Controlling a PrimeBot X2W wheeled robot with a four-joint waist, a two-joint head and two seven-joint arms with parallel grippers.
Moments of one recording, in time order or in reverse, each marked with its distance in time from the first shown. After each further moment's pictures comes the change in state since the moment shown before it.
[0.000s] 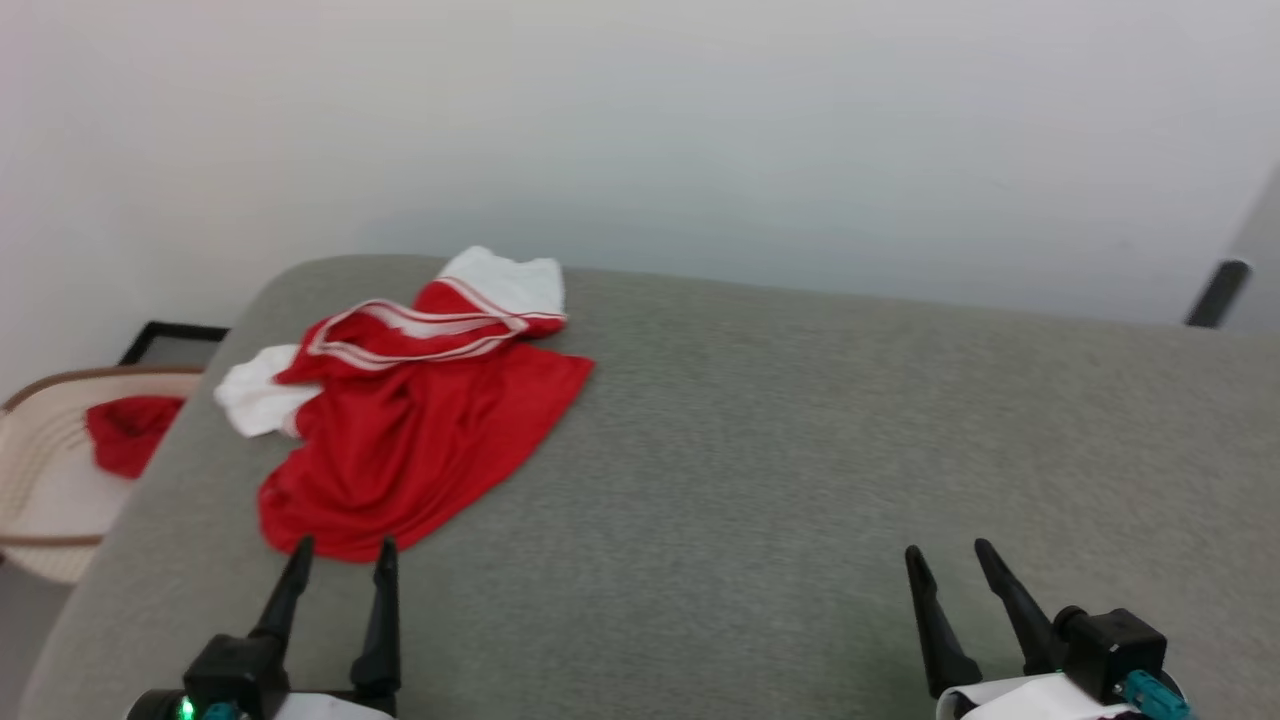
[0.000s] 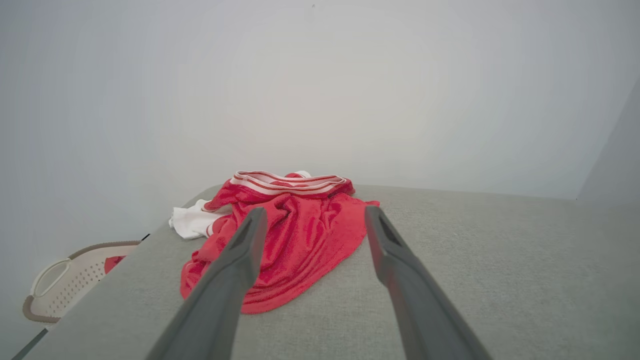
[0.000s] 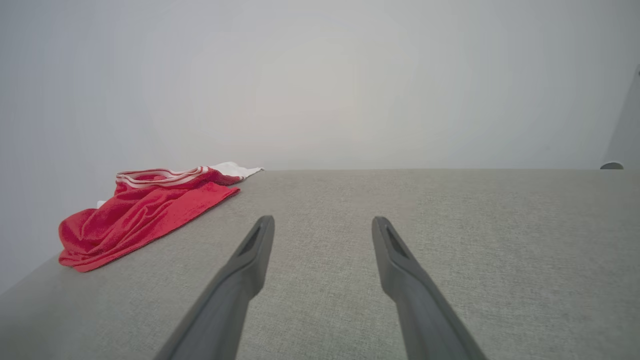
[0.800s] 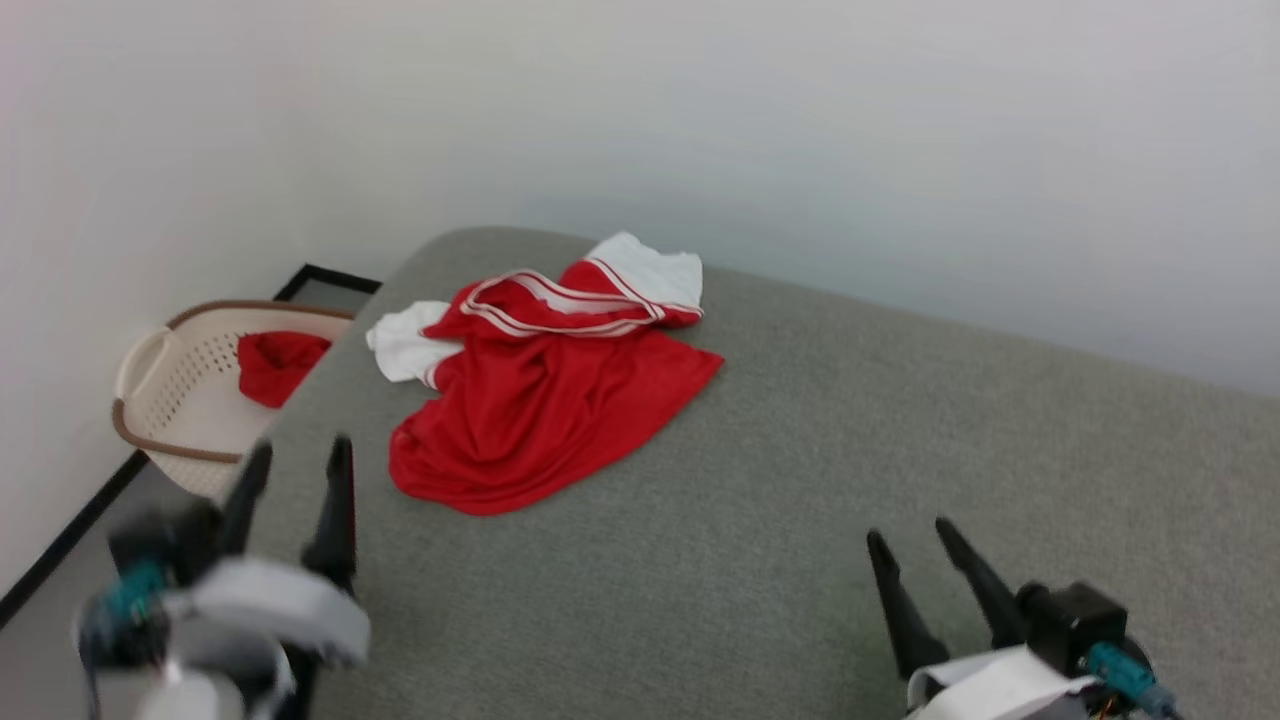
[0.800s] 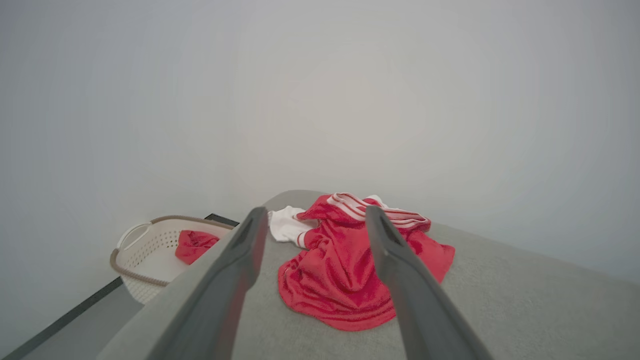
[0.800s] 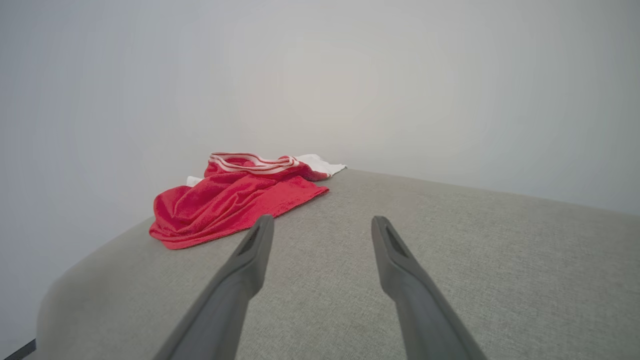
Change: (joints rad) left arm -0.154 0.037 0.048 0.027 -0.154 -0.006 0.161; right arm -0.045 -0.004 0.072 0.028 -0.004 0.000 0.007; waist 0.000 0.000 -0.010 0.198
